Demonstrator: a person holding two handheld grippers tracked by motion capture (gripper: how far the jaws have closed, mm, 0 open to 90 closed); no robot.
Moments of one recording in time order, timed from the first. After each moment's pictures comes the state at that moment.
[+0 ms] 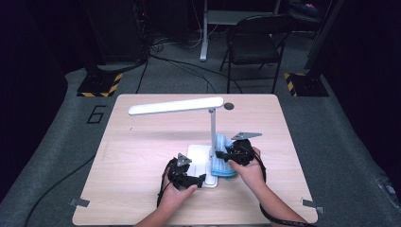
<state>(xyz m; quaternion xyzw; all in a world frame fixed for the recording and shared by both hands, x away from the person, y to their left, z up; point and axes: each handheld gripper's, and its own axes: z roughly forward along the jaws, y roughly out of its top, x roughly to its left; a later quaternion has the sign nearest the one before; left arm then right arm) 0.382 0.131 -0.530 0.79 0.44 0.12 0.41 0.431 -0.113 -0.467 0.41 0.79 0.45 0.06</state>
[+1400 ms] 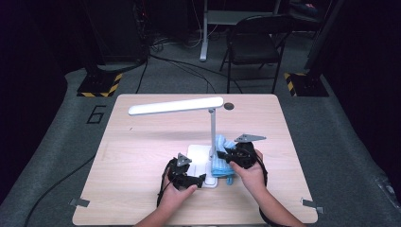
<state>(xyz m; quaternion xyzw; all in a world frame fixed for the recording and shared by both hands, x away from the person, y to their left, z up) 0.382 0.131 -0.530 0.79 0.44 0.12 0.41 0.418 -0.117 -0.459 0.41 0.78 0.47 0.07</state>
